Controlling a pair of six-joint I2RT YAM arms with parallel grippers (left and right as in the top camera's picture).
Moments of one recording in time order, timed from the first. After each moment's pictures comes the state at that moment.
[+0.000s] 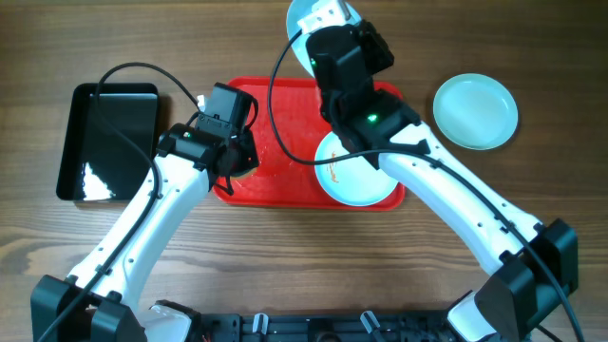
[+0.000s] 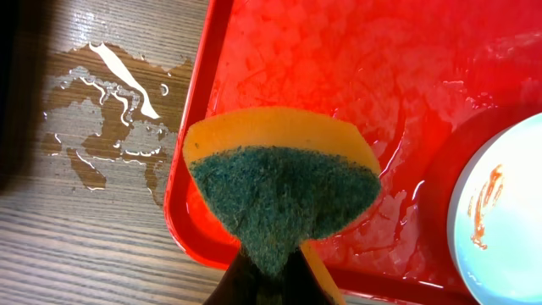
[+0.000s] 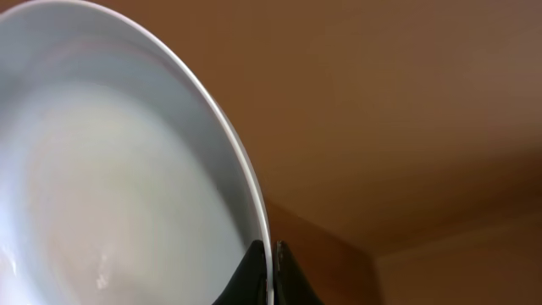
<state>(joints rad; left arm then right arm) -0.37 1.48 1.13 -0.86 -0.13 -0.54 0.64 1.71 1.48 -0.19 0.87 -0.49</state>
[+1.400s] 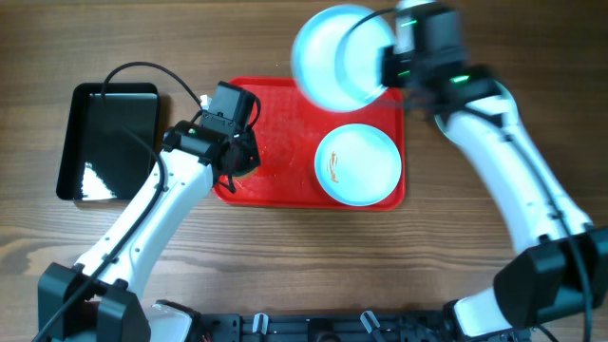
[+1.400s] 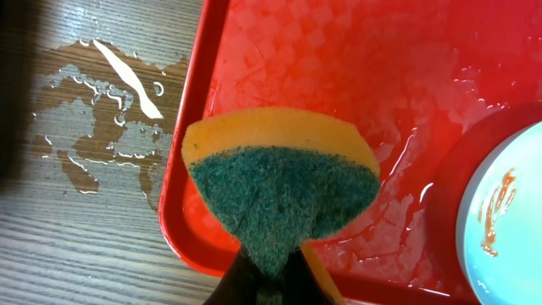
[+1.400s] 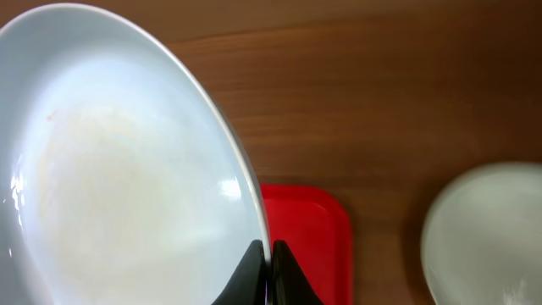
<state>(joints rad) -0.37 1.51 1.13 -0.85 -0.13 -0.54 0.20 1.68 1.49 -0.60 -0.01 0.27</state>
